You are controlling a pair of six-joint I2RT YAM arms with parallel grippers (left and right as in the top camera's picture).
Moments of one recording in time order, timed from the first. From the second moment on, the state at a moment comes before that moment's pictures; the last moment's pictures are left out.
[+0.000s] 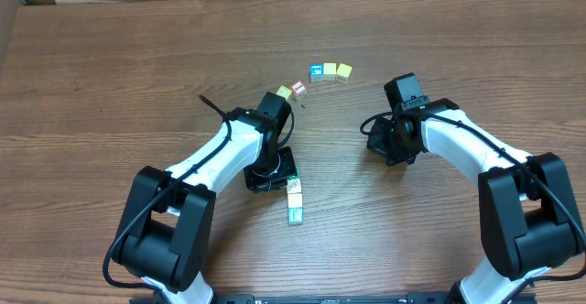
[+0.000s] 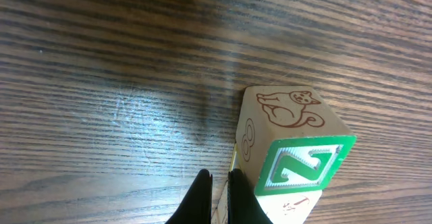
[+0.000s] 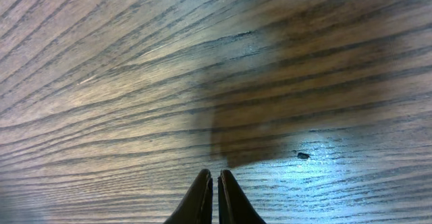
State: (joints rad) left arm -0.41 1.82 1.11 -0.89 0.22 -0.65; right arm 0.30 1.84 1.09 -0.62 -0.20 0.70
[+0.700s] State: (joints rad) left arm -0.36 1.82 1.16 -0.91 0.17 -0.57; right arm 0.30 1.84 1.09 -0.62 -0.20 0.70
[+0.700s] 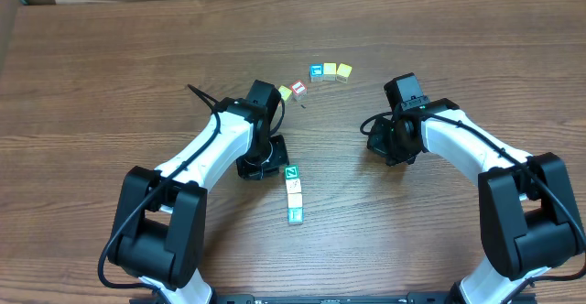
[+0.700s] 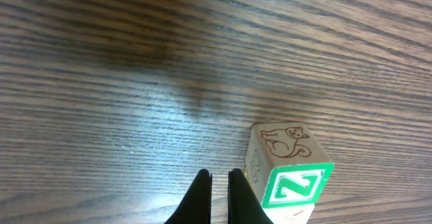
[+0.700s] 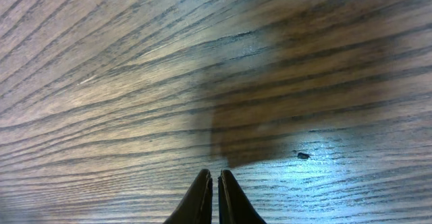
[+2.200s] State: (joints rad) left arm -0.42 1.82 1.15 -0.84 0.14 -0.57; right arm 0.30 1.84 1.09 -0.62 -0.19 0.70
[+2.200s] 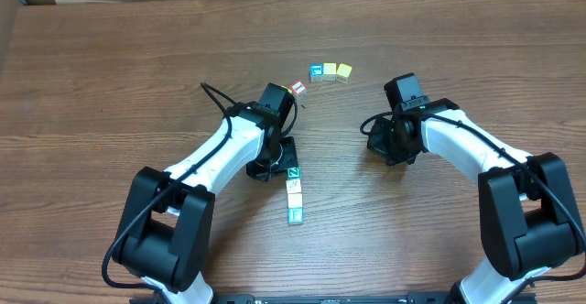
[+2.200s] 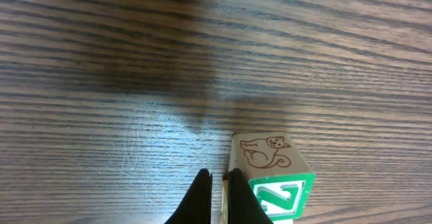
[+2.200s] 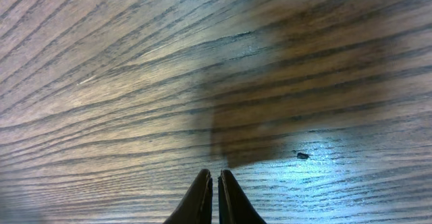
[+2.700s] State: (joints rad) left arm -0.40 1.82 1.15 -0.88 0.10 -0.57; right arm 0.32 1.84 1.09 -0.61 -0.27 0.65
